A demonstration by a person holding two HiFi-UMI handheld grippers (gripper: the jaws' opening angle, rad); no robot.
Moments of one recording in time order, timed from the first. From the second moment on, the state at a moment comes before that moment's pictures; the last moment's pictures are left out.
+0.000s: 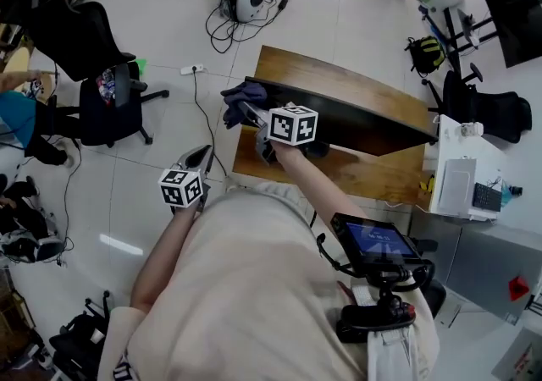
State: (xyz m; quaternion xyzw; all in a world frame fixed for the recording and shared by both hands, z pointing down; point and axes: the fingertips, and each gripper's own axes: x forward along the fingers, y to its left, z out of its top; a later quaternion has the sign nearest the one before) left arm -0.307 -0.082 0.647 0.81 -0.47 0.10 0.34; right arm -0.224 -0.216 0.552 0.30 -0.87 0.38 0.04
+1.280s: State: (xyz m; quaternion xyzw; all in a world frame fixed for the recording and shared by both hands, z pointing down) left arm -0.234 -0.105 0.635 0.83 -0.44 0.13 0.33; right arm -0.177 -0.214 0.522 0.30 -0.88 0.36 0.02
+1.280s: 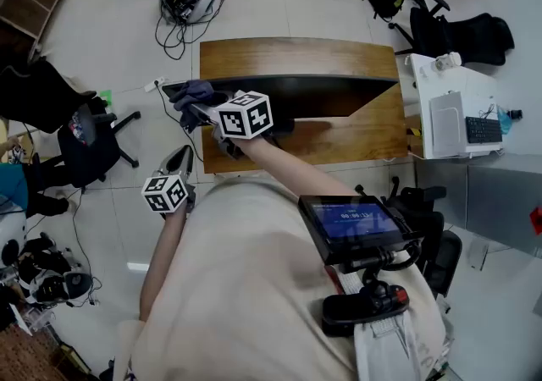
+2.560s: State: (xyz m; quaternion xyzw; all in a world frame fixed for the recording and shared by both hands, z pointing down) left arm -0.145 -0.111 0.635 0.85 -0.38 0.17 0.31; right arm 0.018 -0.196 0.534 0.41 -0.83 0.38 -0.02
